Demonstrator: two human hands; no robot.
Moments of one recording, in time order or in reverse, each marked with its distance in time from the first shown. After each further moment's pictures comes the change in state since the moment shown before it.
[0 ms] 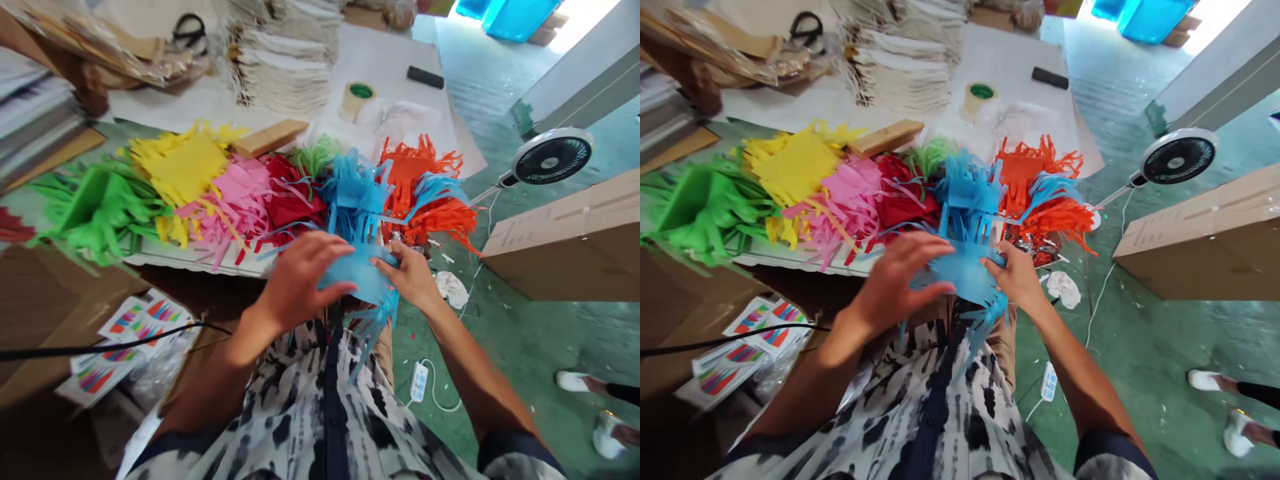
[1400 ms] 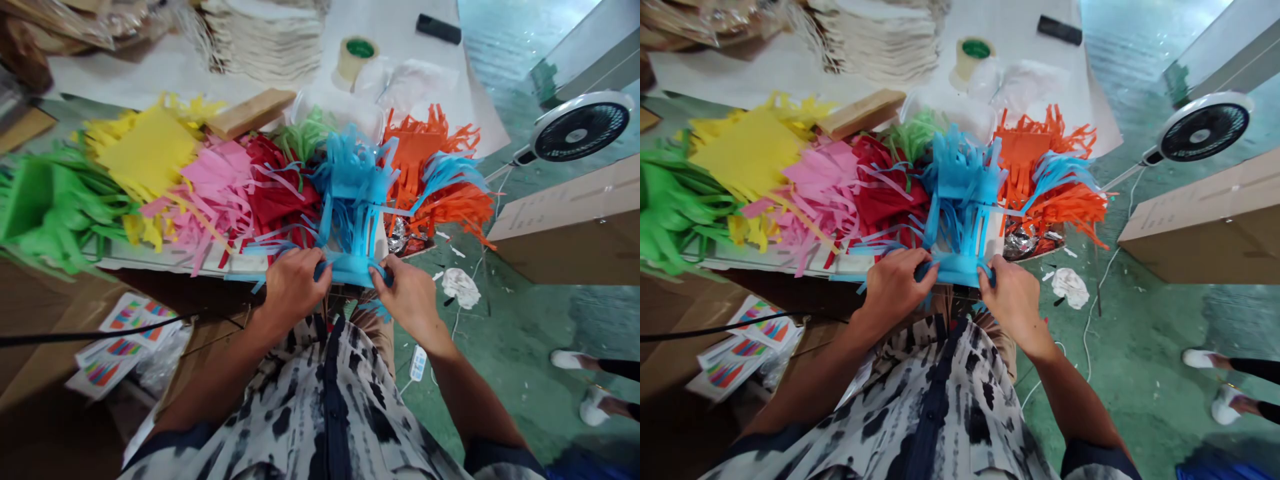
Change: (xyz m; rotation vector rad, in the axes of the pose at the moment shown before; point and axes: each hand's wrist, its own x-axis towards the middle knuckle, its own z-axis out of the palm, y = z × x) left_hand -0.013 -0.012 0.047 0.305 -0.112 -0.386; right_hand -0.030 -0.006 0.023 -0.727 0.034 0.065
